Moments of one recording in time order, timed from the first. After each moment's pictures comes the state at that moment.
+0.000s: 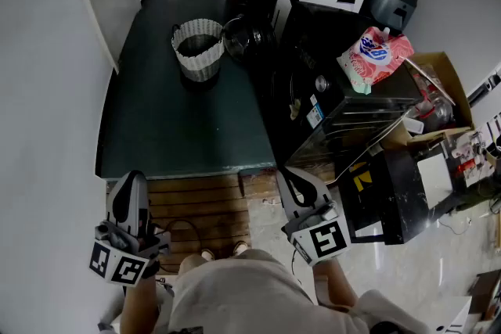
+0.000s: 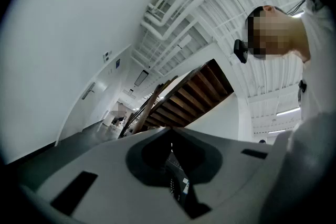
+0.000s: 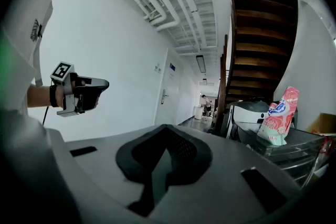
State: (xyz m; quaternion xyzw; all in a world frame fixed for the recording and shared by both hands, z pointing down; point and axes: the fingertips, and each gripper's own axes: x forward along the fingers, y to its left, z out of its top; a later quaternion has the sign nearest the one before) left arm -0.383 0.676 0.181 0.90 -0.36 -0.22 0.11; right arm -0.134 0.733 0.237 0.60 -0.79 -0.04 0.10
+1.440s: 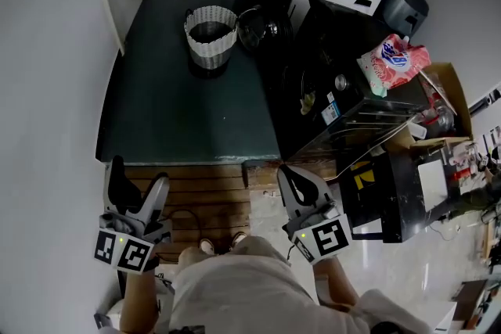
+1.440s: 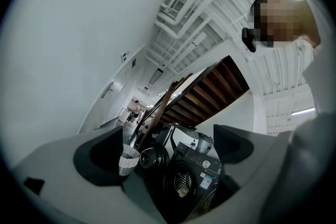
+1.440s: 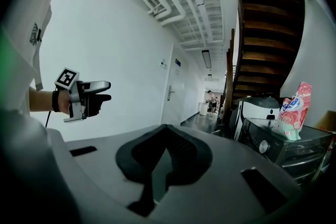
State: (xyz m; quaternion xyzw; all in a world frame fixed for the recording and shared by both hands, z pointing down) left arm -0.458 0.641 0.226 0.87 -0.43 -0.20 0.14; right arm -0.206 0.717 0.252 0.58 -0.80 -0.02 0.11
